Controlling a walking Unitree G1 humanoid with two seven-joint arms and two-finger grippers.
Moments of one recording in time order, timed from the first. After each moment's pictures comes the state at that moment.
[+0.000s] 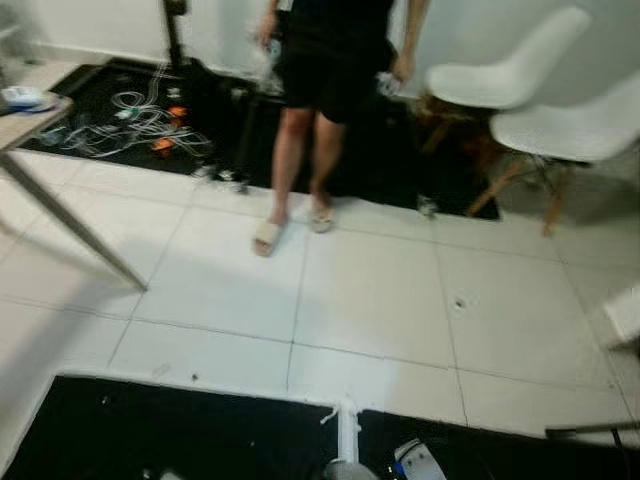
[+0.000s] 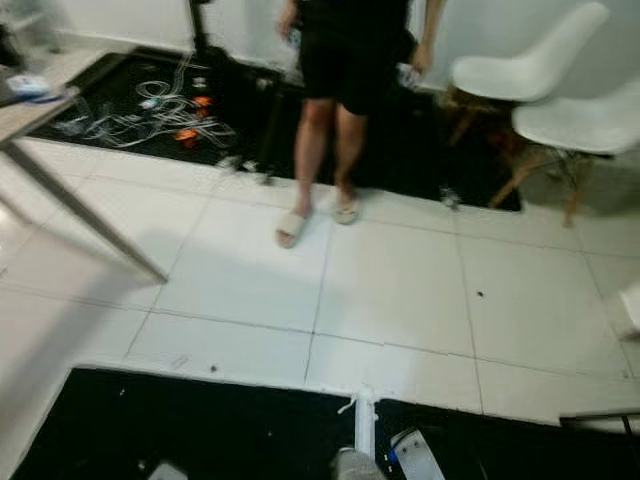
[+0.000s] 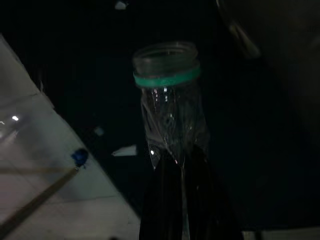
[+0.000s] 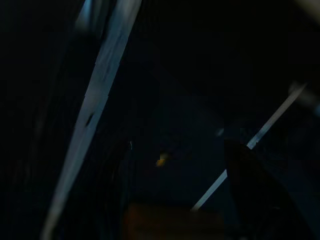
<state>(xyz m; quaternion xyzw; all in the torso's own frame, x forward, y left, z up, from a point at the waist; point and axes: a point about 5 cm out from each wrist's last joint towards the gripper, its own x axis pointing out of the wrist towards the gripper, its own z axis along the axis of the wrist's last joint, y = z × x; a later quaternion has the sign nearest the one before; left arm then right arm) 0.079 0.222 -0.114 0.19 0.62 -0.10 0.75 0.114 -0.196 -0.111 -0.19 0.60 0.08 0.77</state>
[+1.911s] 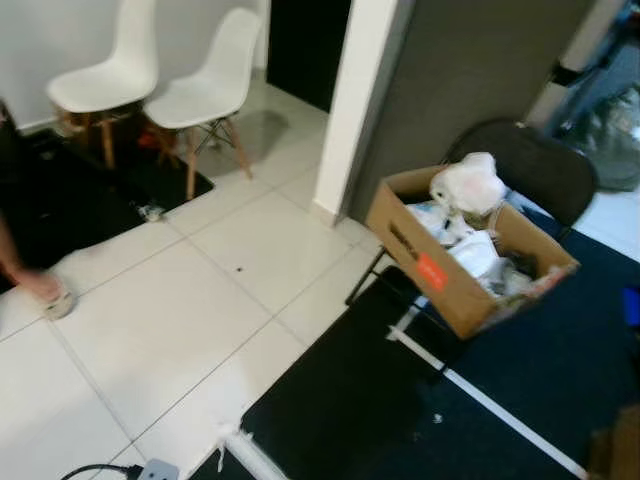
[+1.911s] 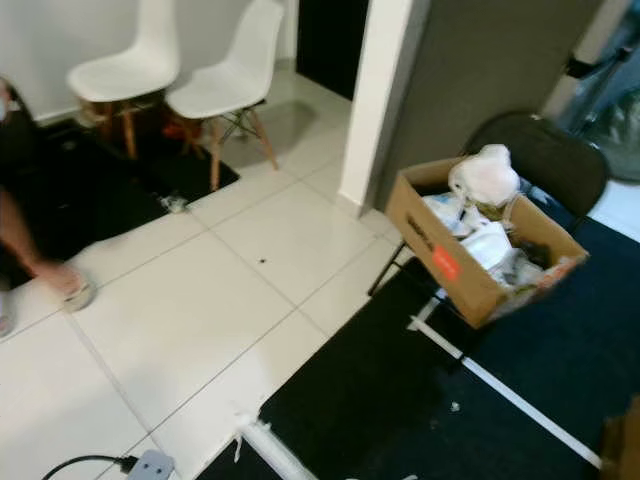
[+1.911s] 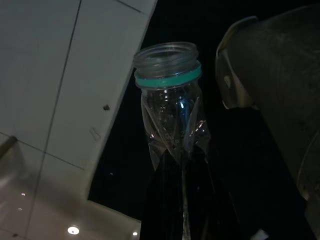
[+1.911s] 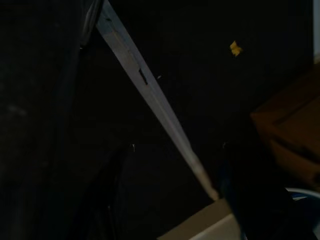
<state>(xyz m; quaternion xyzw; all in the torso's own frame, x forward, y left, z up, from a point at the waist) 0.093 0.230 -0.109 0.13 0.61 -0.02 0.79 0.058 -0.175 -0.124 -0.20 0.61 0.09 0.76</state>
